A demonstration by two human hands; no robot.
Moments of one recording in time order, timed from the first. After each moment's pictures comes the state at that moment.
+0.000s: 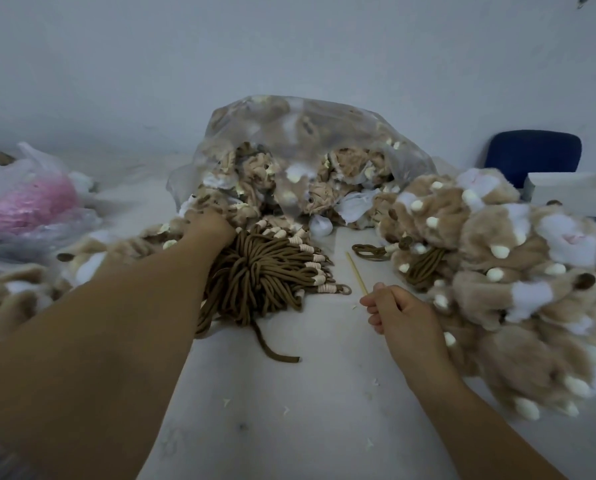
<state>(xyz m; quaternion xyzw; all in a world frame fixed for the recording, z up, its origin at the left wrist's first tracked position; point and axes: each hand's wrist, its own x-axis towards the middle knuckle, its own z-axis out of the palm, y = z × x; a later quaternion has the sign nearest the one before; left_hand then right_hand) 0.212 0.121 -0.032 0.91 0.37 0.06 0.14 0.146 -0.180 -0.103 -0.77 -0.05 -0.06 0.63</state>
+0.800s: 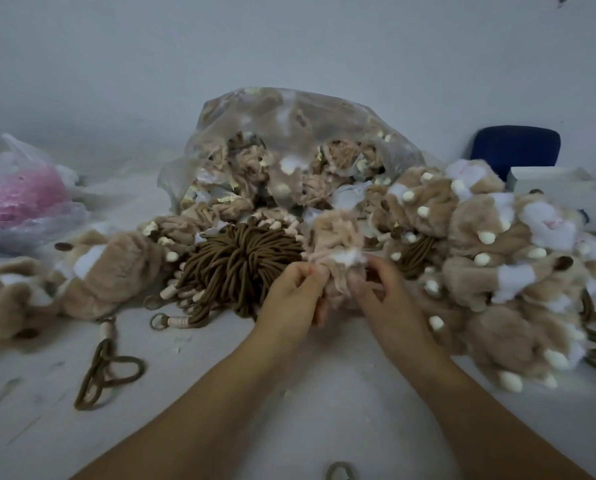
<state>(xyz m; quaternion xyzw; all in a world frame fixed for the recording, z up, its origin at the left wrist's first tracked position) 0.078 -0.040 -0.074 0.67 0.05 0.11 0.73 0.129 -0.179 -0.092 -0.77 -0.22 -0.06 0.60</state>
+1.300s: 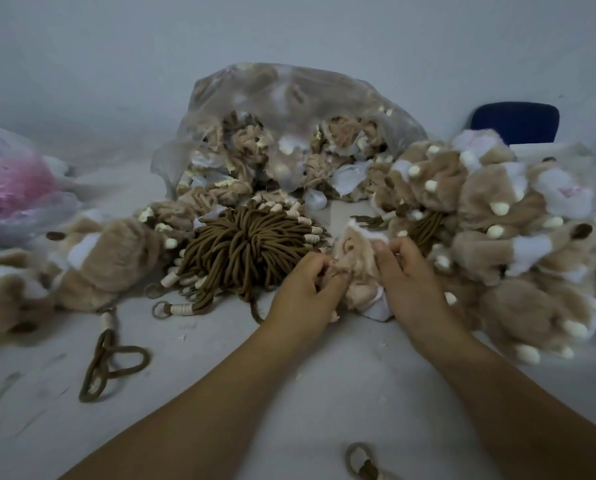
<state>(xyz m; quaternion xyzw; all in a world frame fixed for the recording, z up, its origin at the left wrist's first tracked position) 0.085 -0.035 -0.096 0.82 -0.03 0.15 0.55 0.137 -0.176 -0.097 -0.77 -0.14 -0.14 0.61</state>
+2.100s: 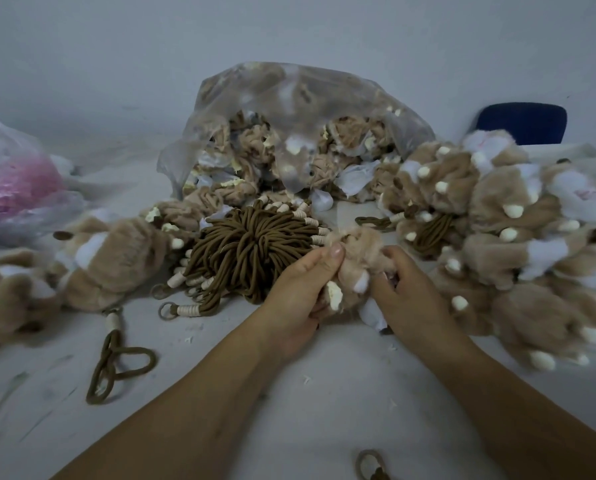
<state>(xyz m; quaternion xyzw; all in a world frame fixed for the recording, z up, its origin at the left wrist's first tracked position) 0.084 -0.025 -0.078 0.55 -0.06 -0.03 0.83 0.121 -0.177 -0.093 -0.79 -0.20 -0.08 0.57</state>
